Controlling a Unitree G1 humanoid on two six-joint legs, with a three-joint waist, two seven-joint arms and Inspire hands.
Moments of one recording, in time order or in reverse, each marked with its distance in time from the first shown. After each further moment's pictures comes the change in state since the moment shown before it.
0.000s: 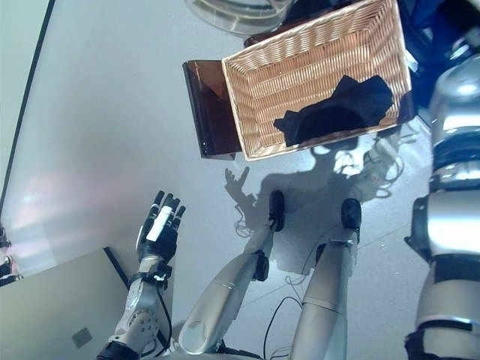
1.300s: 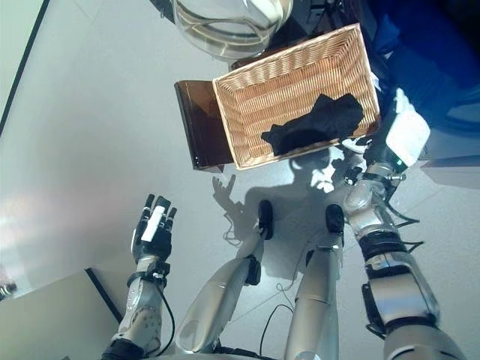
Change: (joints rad) left arm -0.013 -0.060 0.085 0.056 0.039 -0.021 0.012; right arm 0.618 0.168 -0.046 -0.332 -0.586 0.092 -0.007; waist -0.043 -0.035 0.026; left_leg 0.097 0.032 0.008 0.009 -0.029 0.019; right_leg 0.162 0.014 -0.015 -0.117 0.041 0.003
